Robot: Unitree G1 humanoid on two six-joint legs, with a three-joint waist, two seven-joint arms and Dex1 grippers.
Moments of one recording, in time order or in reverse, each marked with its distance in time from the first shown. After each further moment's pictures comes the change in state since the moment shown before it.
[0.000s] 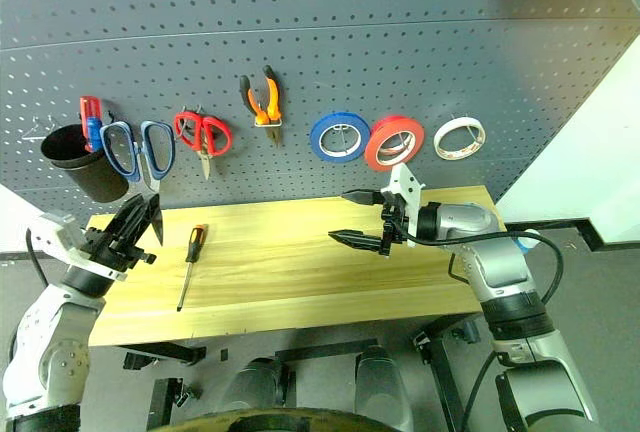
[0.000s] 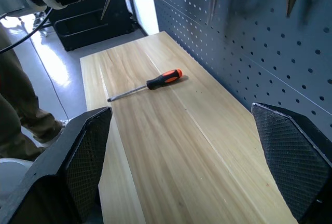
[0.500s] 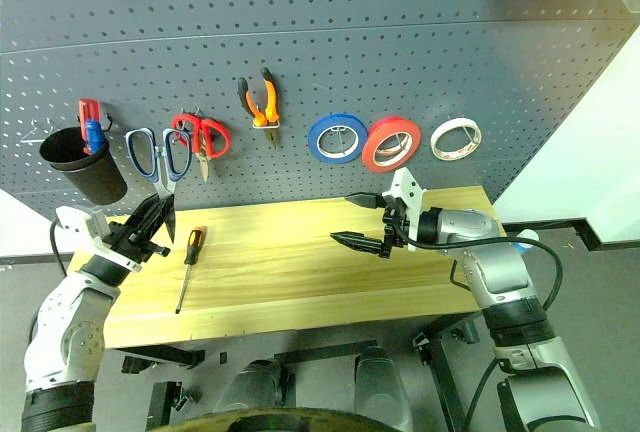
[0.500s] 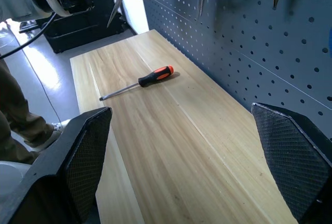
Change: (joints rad) left arm -0.077 0.004 -0.037 0.130 0.068 0.000 -0.013; right arm 0.023 0.000 -0.001 -0.002 0.000 -0.009 -0.034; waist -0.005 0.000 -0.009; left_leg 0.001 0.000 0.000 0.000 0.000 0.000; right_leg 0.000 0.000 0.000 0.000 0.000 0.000
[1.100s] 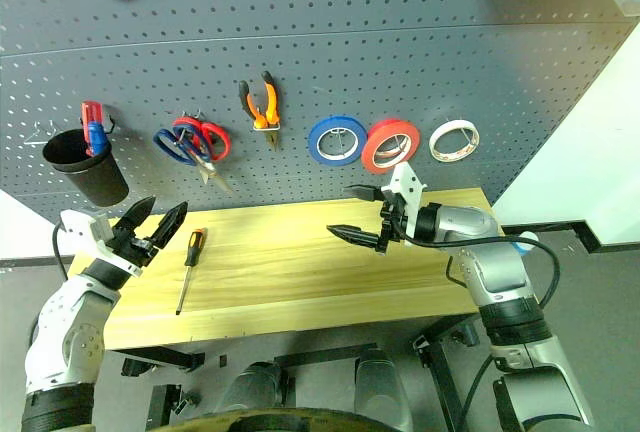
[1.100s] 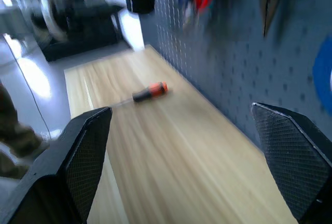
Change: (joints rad) left arm 0.031 0.004 0.001 0.029 0.036 -0.007 -0.010; right arm -0.029 0.026 -0.050 -0.057 0.065 0.015 -0.028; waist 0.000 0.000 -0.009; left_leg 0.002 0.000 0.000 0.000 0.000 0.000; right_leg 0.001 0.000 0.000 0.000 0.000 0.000
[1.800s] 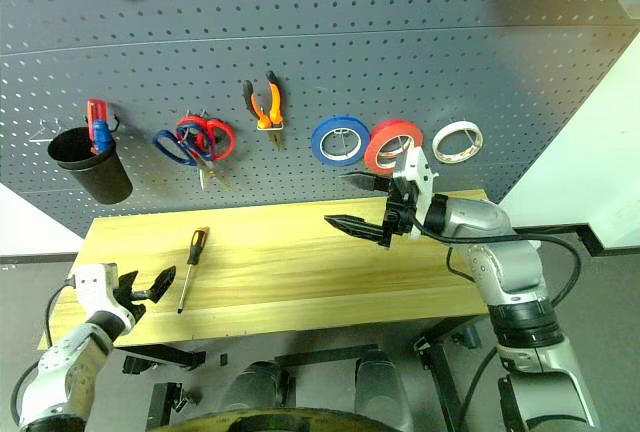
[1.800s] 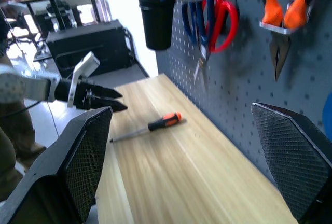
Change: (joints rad) left arm 0.092 0.008 0.001 0.151 0.119 0.222 0.241; right arm 0.039 -0.032 -0.023 -0.101 0.062 0.058 0.003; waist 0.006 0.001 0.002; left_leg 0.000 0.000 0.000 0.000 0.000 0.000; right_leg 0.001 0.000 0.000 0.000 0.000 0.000
